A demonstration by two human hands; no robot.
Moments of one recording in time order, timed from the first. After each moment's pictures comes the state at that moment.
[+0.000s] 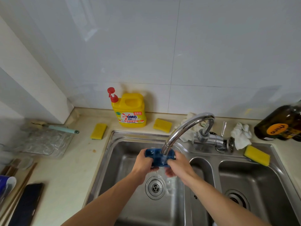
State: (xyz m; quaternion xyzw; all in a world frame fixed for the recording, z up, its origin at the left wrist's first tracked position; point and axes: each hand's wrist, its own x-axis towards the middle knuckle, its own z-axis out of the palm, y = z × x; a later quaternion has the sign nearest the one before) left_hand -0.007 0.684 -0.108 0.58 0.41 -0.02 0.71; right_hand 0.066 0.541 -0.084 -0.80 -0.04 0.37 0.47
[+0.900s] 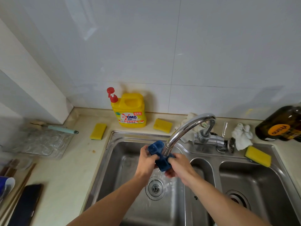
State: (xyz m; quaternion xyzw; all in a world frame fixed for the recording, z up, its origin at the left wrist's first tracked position) left_hand -0.004 0.672 -0.099 0.55 0.36 0.05 0.75; right_hand 0.070 0.543 -0.091 -0.77 -0.01 0.40 0.49
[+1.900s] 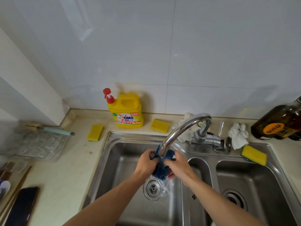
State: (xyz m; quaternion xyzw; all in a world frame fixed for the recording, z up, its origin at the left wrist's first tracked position) left_hand 0.004 0.674 -0.106 0.72 0.34 -0.06 0.61; right_hand 0.072 0.537 -0.092 -0.79 -0.05 0.37 0.49
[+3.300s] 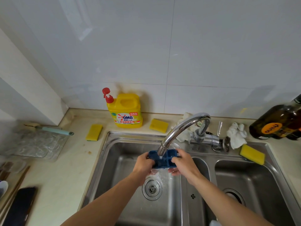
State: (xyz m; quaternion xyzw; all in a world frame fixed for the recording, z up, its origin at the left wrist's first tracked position) left_hand 0.002 0.676 -0.117 0.60 0.40 -0.08 0.69; right_hand 0.083 0.519 -0.090 -0.78 -0.02 0.36 0.50
